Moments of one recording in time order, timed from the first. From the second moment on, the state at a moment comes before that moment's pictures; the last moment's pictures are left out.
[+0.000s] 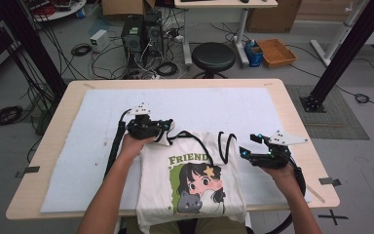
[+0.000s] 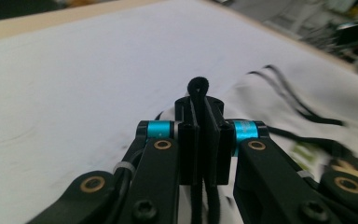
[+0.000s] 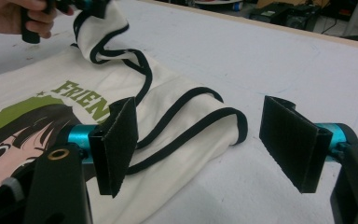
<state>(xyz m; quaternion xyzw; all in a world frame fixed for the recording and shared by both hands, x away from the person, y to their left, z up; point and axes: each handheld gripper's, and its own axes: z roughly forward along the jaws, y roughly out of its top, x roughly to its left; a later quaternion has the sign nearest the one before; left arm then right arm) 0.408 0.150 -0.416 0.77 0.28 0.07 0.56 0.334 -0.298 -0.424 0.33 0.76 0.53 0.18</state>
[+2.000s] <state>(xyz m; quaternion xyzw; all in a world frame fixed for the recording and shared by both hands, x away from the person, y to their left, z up) 0.309 0.210 -0.425 0.80 0.21 -0.01 0.56 0.294 -0.272 -0.425 0.23 0.85 0.47 0.04</state>
